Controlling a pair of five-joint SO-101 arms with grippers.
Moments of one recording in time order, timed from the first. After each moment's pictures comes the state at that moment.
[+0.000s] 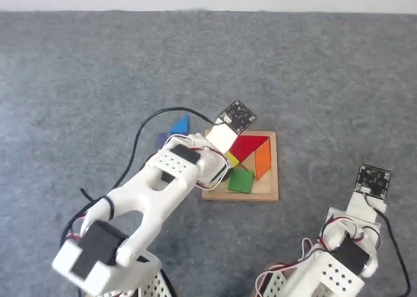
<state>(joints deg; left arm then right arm) 24.0 -5.1 47.5 37.2 -10.4 35.6 -99.2 95.6 69.5 18.9</state>
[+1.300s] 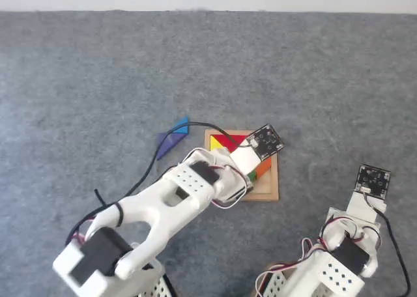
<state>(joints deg) 35.3 -6.7 50.4 34.9 -10.8 35.6 -99.2 95.6 69.5 18.9</state>
